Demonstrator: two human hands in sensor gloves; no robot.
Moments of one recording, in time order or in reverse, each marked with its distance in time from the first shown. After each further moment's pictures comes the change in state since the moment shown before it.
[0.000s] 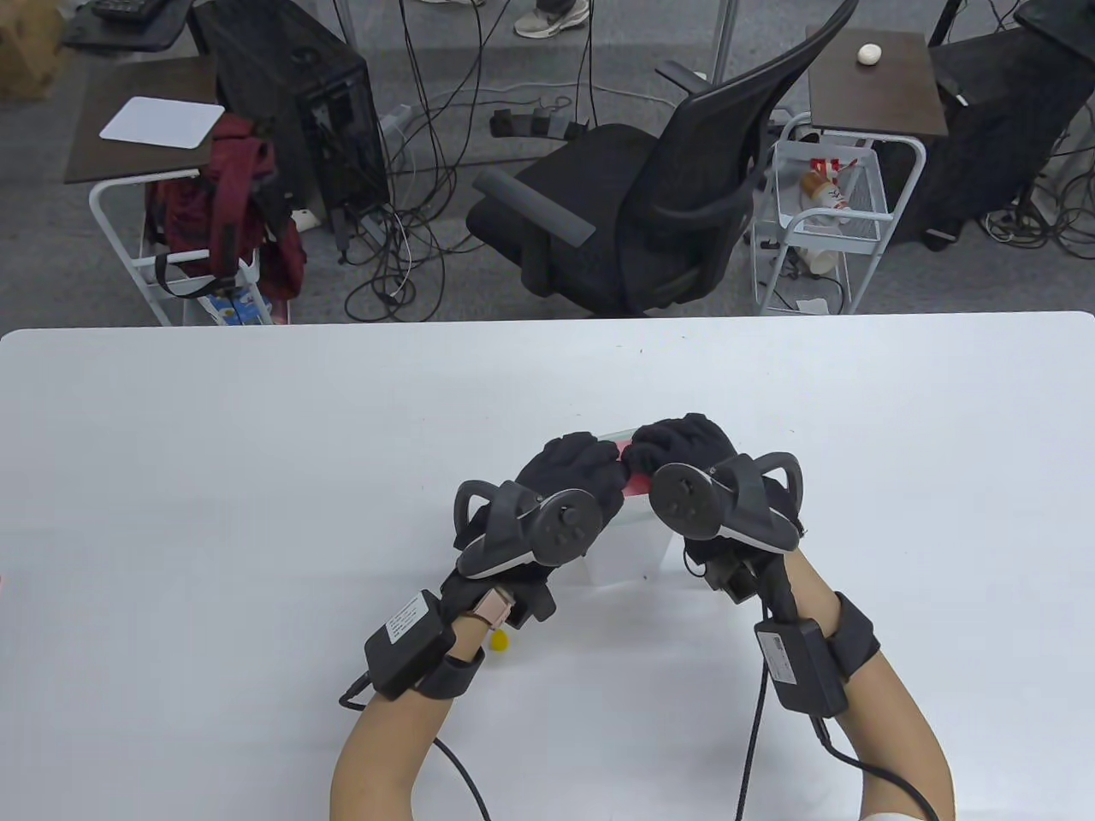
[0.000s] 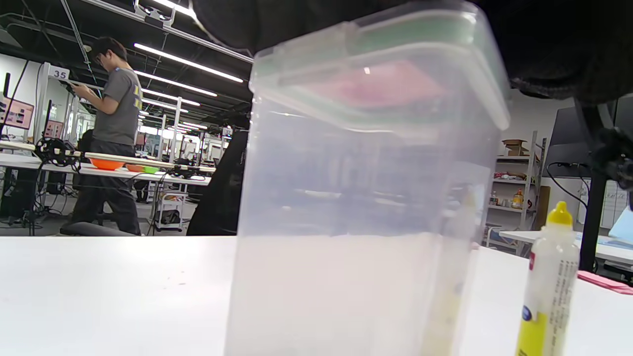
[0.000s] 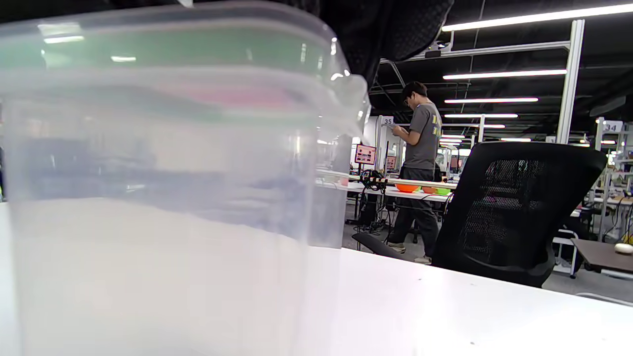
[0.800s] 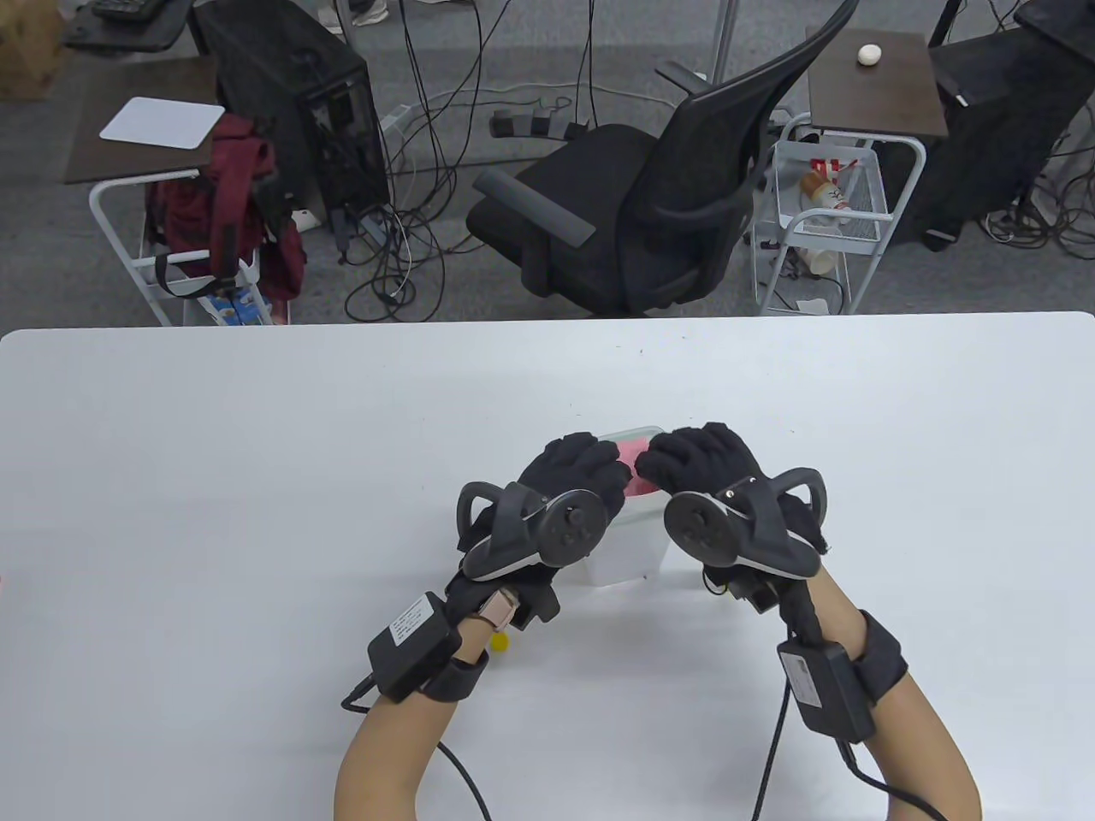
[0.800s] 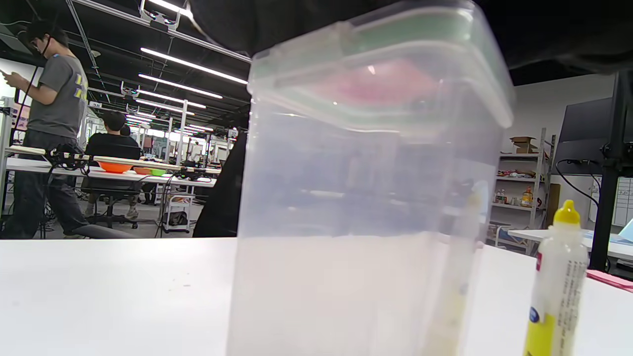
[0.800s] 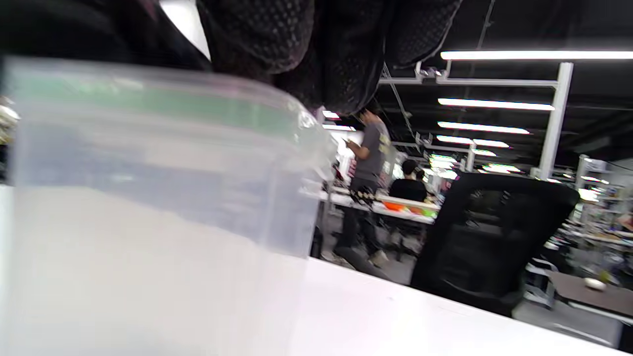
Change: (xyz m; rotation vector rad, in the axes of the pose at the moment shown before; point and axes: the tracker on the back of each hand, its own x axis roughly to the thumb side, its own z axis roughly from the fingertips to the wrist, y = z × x) left_hand 0.005 0.000 0.000 0.002 0.018 -0.031; right_hand 0.002 -0.010 0.006 0.001 0.032 0.100
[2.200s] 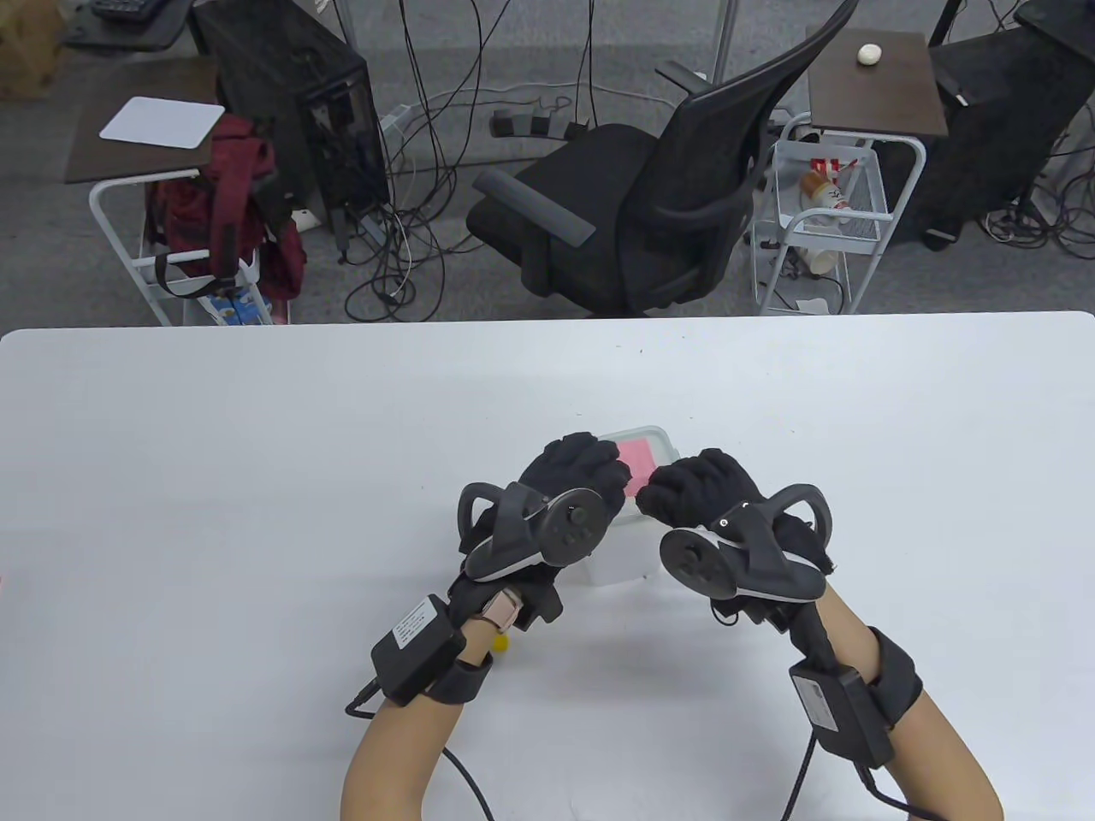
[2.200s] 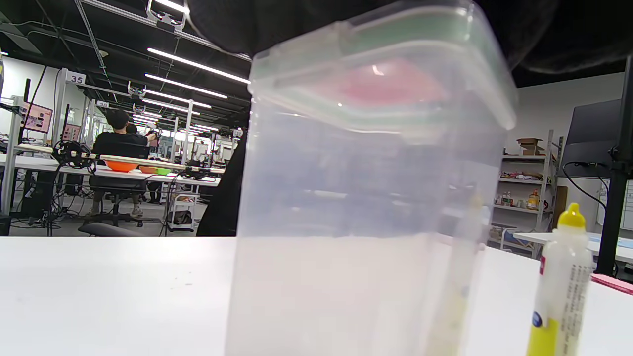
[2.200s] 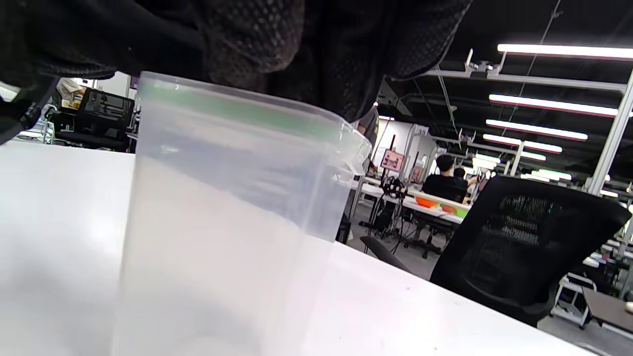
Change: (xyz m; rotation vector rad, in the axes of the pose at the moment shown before) left_hand 0.001 -0.001 0.000 0.001 0.019 0.009; right_hand 0.007 -0.015 0.028 0.031 -0.153 0.026
